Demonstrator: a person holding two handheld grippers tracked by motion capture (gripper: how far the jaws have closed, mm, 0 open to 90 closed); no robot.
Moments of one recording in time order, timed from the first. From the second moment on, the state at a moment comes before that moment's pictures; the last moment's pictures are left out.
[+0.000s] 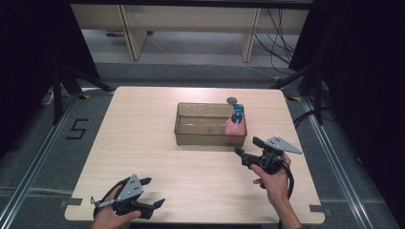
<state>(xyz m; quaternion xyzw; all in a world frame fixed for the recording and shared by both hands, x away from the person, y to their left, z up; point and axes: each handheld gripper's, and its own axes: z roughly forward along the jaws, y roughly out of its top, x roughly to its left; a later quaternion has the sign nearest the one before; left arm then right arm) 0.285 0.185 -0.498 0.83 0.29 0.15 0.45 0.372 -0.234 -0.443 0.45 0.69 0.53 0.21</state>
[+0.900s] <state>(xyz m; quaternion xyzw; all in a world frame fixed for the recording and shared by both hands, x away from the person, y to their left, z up) 0.283 0.188 -0.498 0.83 0.28 0.16 0.45 0.352 -0.232 -0.450 0.43 0.69 0.54 0.20</state>
